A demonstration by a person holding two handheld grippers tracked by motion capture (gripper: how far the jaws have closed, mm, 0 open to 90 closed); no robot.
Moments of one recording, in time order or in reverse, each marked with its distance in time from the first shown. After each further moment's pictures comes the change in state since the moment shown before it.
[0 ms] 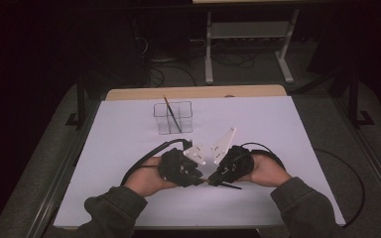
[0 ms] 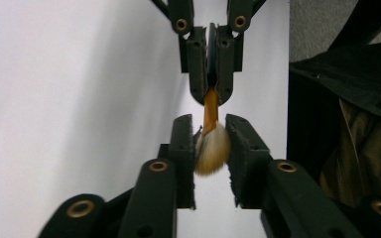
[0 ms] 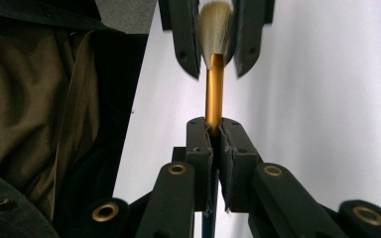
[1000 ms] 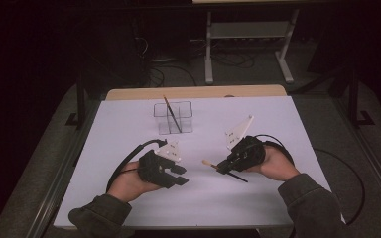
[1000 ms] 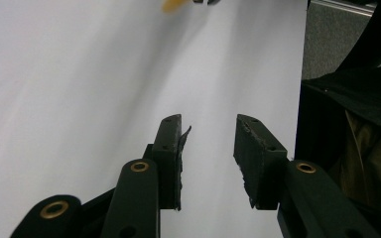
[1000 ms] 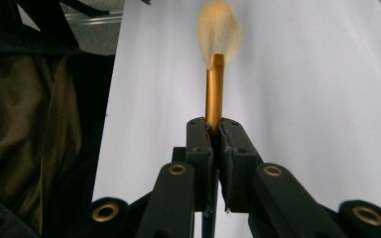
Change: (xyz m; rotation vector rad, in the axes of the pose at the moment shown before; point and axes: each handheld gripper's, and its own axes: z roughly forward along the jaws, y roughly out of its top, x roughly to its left) left arm 0.006 -0.051 -0.016 -0.112 0.034 -0.129; right arm -0.017 -0.024 -0.027 -0.083 -0.075 0.113
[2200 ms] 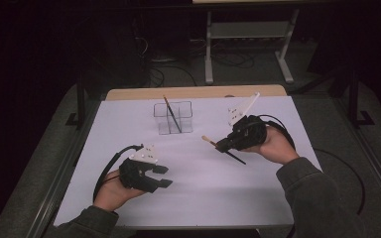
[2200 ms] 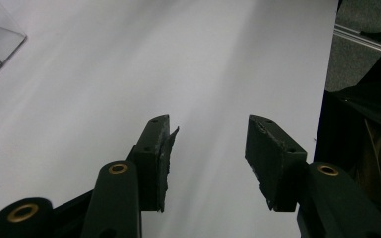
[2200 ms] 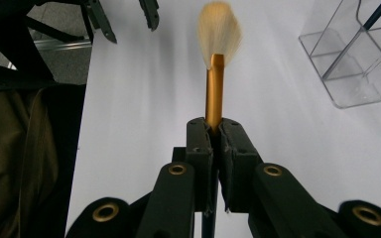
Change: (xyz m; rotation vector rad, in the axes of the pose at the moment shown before) left arm 0.009 -0.051 -0.014 -0.084 0.067 -0.116; right arm -0.024 0.026 -0.034 -0.060 -0.084 0.038
